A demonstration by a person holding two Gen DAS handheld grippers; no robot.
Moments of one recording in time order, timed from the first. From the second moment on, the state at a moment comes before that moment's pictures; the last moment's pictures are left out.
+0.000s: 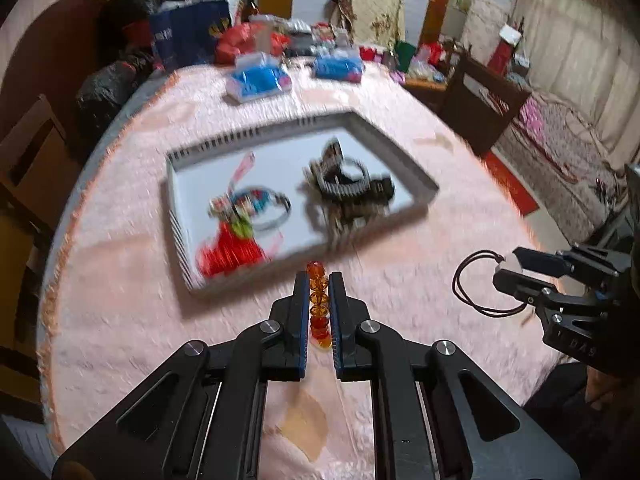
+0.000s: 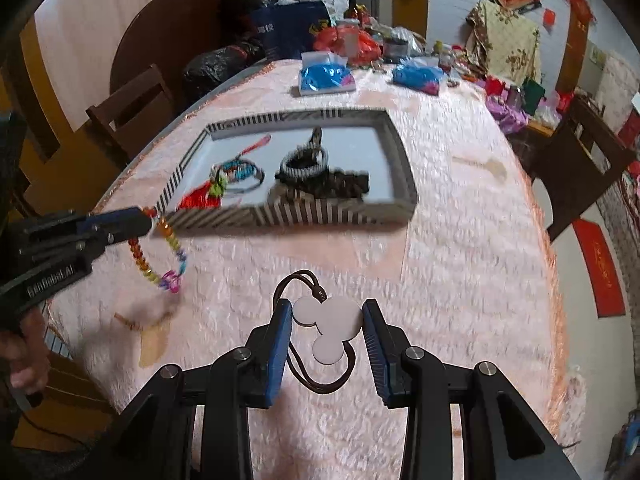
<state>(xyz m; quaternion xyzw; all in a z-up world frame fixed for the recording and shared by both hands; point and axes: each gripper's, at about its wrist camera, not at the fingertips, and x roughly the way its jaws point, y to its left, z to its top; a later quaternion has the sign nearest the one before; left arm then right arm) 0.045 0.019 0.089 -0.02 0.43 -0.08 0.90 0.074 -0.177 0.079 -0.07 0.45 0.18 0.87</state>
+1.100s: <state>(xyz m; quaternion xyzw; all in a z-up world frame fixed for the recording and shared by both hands) 0.038 -0.011 0.081 0.00 0.43 -0.12 0.89 0.067 -0.179 0.086 -0.08 0.45 0.17 0.87</state>
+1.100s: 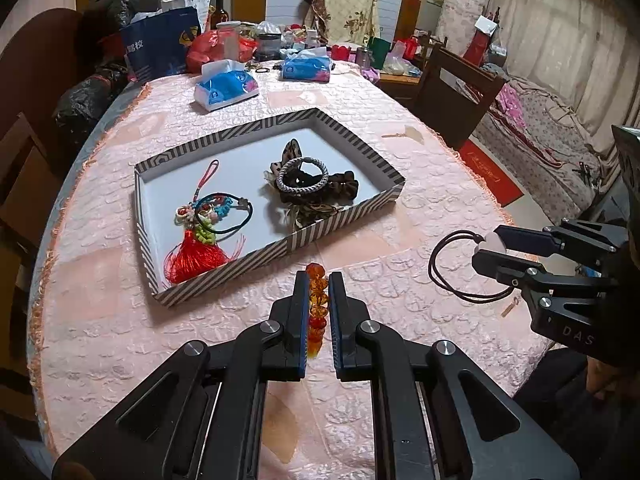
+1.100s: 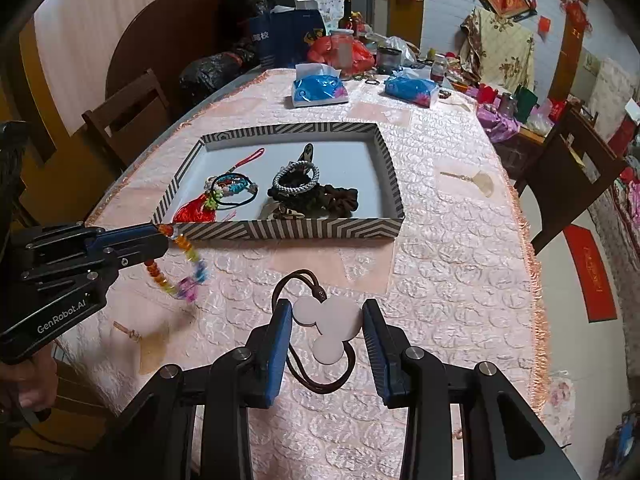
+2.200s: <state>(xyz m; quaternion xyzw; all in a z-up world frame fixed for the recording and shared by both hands) 0.078 0.013 0.094 -0.01 0.42 -0.10 0.90 0.131 -0.179 0.083 -0.05 0.46 0.20 0.86</state>
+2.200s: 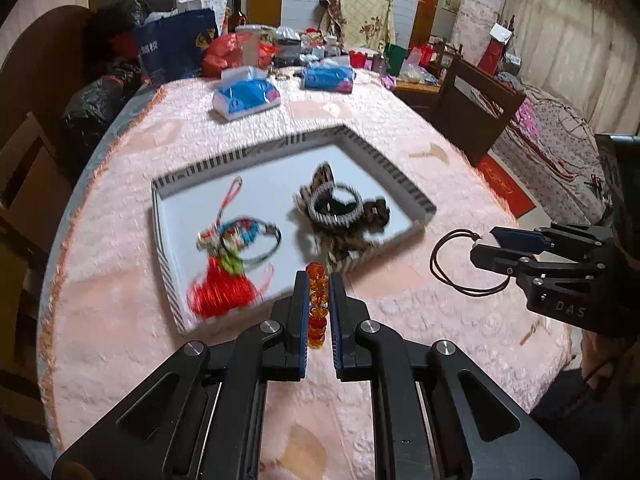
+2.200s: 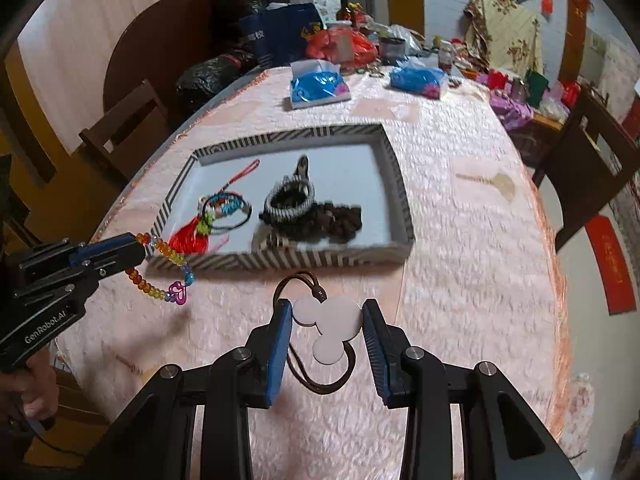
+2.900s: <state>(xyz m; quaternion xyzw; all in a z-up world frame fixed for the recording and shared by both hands) 0.204 0.040 0.048 -0.06 0.46 -0.05 0.89 0.243 -0.145 0.049 0.01 0.48 0.22 0.85</state>
